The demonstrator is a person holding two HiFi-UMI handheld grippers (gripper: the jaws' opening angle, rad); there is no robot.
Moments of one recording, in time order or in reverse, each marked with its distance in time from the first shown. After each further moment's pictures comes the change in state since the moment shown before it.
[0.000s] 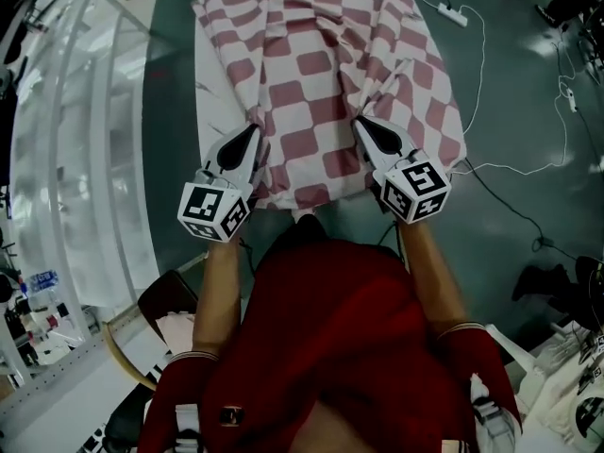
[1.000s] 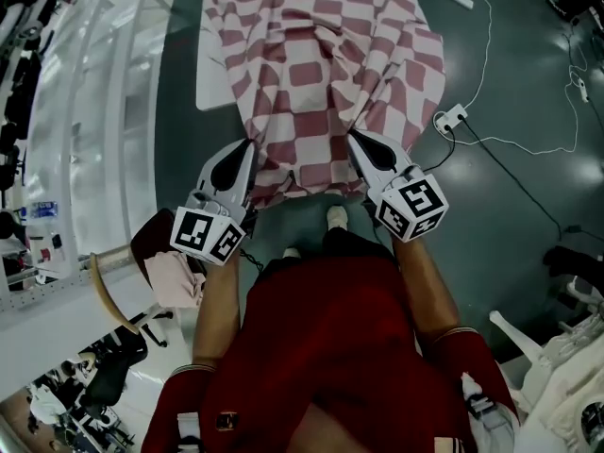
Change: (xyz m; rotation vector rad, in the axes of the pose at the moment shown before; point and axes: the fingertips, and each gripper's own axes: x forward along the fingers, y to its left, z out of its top) left arm -0.162 -0.219 -0.008 -0.023 -0.095 0.045; right arm -0.222 0.102 -0.052 0.085 -0.086 0.129
